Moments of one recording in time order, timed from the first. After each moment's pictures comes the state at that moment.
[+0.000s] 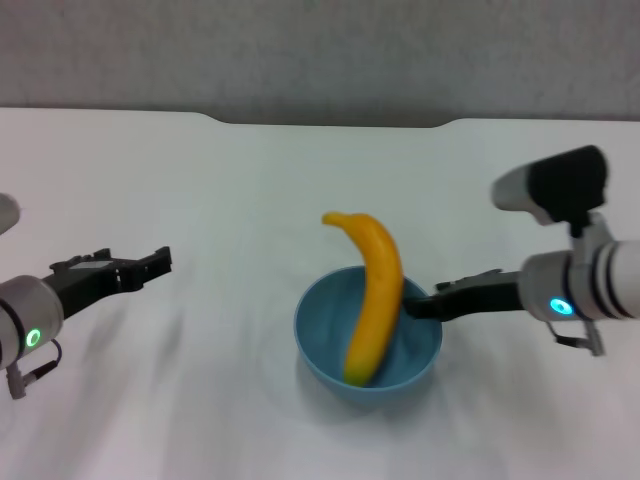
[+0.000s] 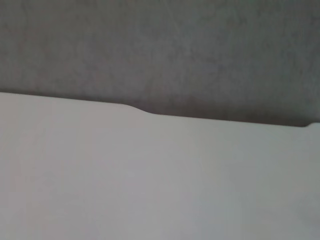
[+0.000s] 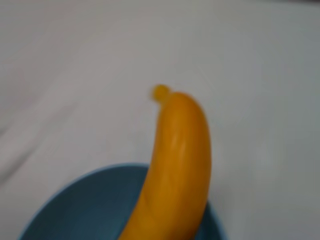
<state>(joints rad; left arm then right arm) -0.18 -2.04 -1.54 -1.11 1.94 -0.37 0.73 0.65 2.01 1.53 0.72 -1.97 0.74 -0.78</state>
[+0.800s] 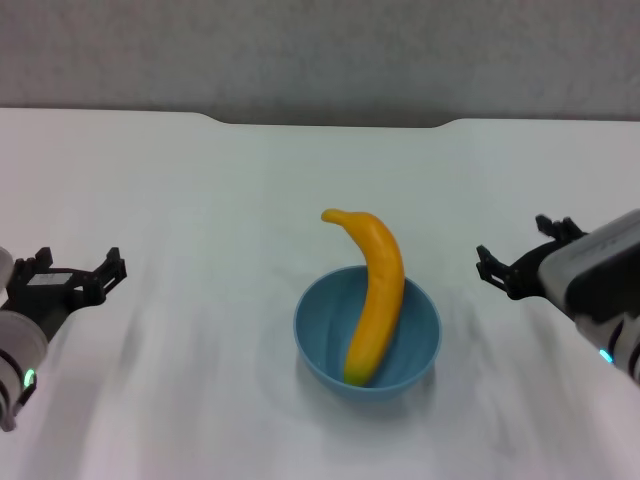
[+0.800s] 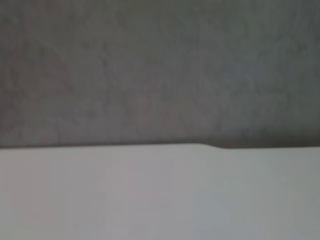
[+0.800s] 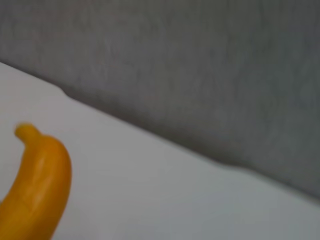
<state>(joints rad) -0.09 -2.04 -1.26 -1.06 1.94 0.17 0.76 0.25 2.01 1.14 1.02 -1.93 -0.10 -1.03</state>
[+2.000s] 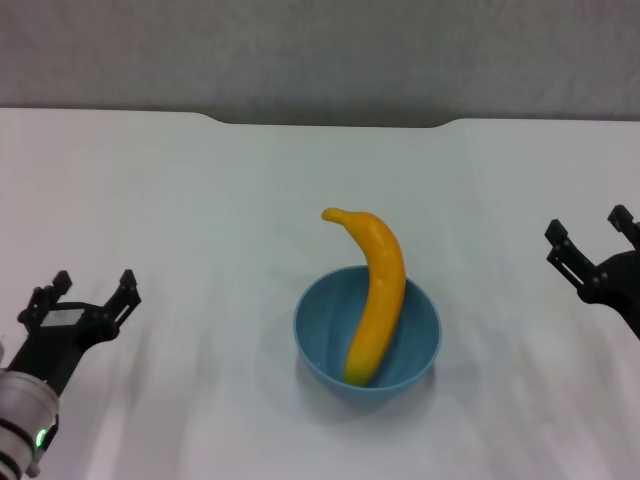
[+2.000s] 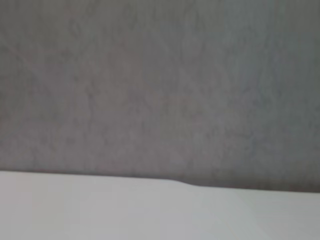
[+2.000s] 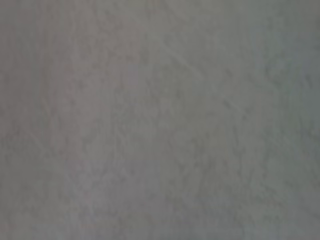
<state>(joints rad) -0.31 -2.05 -0.77 -0.38 2.21 0.92 -0.12 0.35 2.01 0.70 0.29 -2.34 -1.19 0.23</state>
